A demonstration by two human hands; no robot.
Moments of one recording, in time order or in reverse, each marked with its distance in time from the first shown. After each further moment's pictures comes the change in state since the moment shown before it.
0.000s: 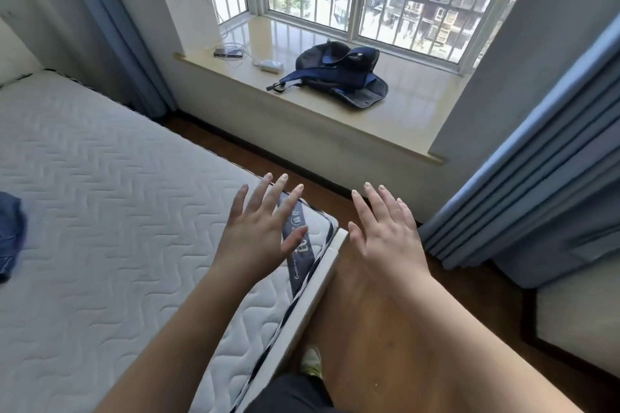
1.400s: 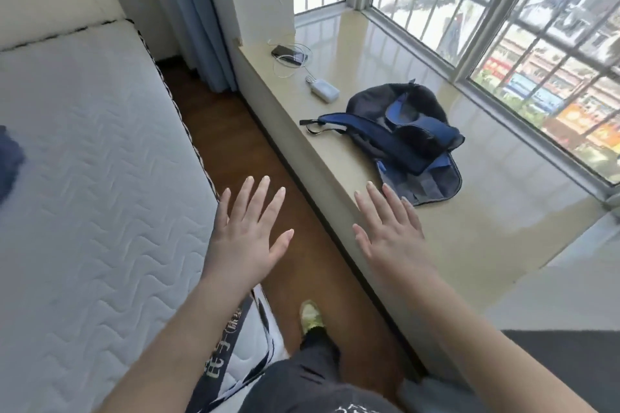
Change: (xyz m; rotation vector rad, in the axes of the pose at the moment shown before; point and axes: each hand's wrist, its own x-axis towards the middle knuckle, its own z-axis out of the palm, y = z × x) left_hand 0.460 0.017 0.096 0.174 -0.125 -0.569; right_hand 0.538 0.223 0.076 -0.045 -0.211 -0.478
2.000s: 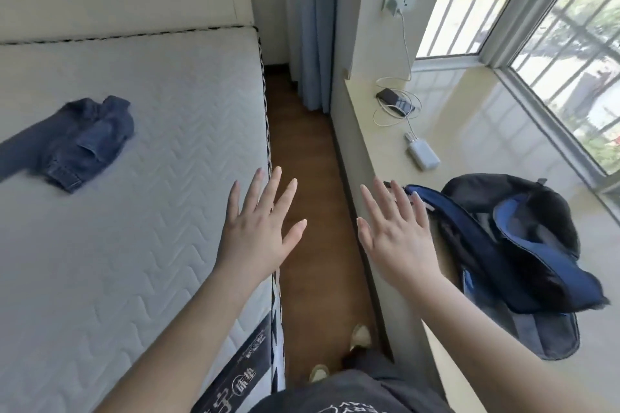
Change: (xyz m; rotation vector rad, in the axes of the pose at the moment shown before) left_hand 0.140 -0.121 0.001 0.023 -0.020 -0.384; right_hand 0.258 -0.086 -0.007 0.010 0.043 -0.372
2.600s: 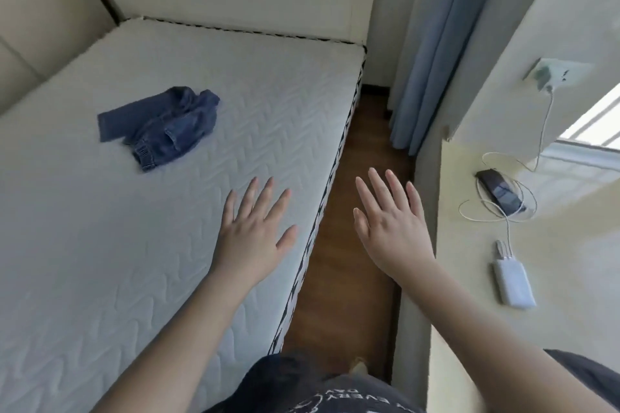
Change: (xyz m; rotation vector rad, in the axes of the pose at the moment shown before) left_hand 0.175 -0.070 0.027 0.011 -0.121 -0.447; right_hand 0.306 -0.021 0.015 0.092 -0.005 -0.466
